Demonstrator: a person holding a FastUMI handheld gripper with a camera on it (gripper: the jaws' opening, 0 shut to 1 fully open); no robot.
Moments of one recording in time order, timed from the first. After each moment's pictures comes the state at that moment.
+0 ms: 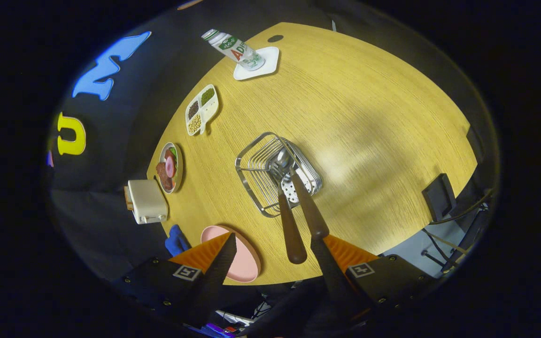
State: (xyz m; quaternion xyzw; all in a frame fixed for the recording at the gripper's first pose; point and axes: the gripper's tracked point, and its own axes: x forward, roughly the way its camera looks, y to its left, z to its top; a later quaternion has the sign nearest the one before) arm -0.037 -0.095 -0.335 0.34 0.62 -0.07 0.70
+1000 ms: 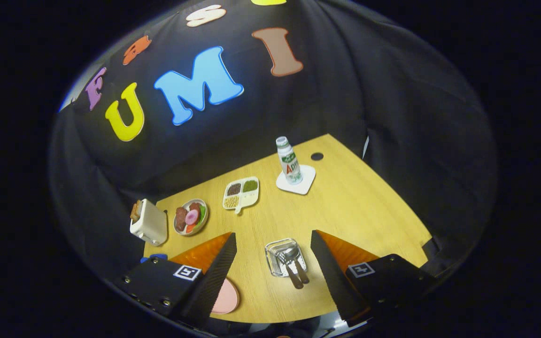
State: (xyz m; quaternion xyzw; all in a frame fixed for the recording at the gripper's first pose) arm 0.020 -0.144 -0.173 0.13 0.33 -0.07 0.93
